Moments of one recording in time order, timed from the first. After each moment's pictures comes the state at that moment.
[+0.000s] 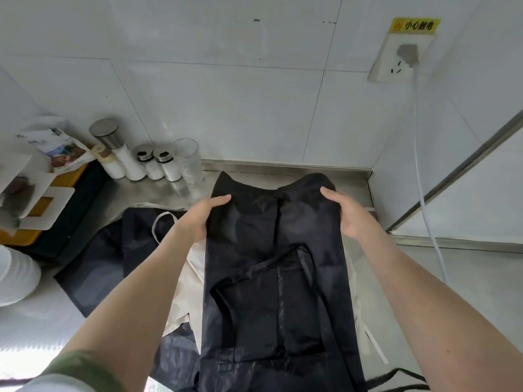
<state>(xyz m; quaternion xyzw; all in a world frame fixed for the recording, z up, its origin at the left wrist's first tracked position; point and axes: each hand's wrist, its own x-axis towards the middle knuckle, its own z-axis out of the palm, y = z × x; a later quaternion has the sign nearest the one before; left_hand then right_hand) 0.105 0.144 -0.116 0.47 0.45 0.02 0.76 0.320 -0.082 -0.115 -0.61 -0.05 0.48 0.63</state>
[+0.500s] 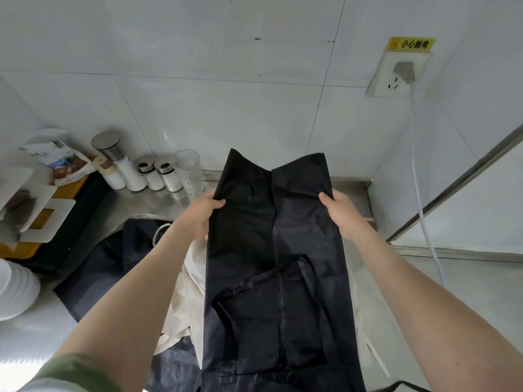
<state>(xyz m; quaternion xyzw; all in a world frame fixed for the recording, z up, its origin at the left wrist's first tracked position) 0.124 0.162 -0.097 0.52 0.41 0.07 0.75 0.318 -0.058 -0.099 -0.75 -0.13 0.34 0.55</state>
